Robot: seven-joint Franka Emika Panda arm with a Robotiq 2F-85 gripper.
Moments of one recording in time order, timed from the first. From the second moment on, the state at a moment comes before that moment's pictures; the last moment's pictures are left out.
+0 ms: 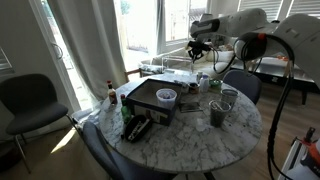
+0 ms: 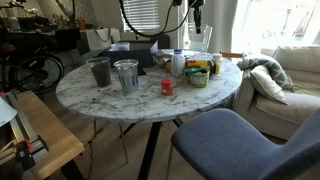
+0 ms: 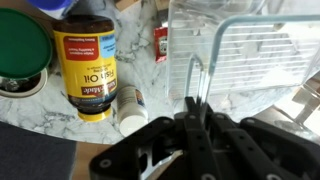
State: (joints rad) arm -0.35 1.06 -0.21 -0.65 0.27 1.97 0.61
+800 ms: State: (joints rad) arm -0.35 1.26 -0.21 -0.48 0.11 2.07 0.74
